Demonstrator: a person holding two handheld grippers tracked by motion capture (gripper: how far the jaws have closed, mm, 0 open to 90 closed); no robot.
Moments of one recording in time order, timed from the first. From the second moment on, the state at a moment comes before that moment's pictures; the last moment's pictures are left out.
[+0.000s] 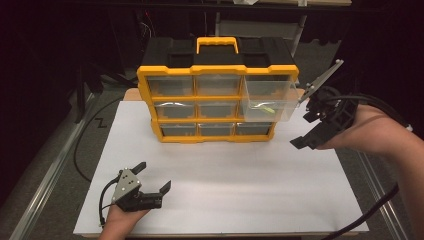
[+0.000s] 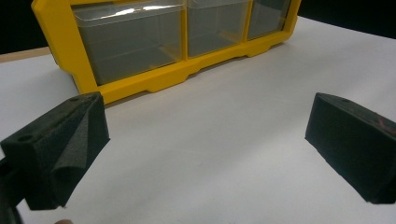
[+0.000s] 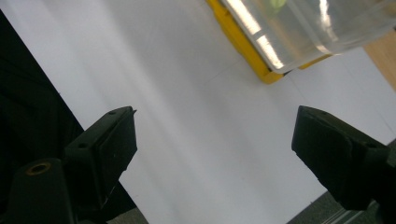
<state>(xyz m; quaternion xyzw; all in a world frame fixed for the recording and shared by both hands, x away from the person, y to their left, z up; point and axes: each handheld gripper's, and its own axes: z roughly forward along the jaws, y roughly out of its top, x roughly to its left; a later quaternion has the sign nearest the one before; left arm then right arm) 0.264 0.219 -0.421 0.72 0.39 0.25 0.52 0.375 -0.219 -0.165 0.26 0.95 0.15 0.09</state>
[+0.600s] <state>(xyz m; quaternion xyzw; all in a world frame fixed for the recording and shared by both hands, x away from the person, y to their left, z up) 0.264 0.219 -0.421 0.72 0.38 0.25 0.52 0.375 -0.198 -0.247 0.26 0.95 0.13 0.07</state>
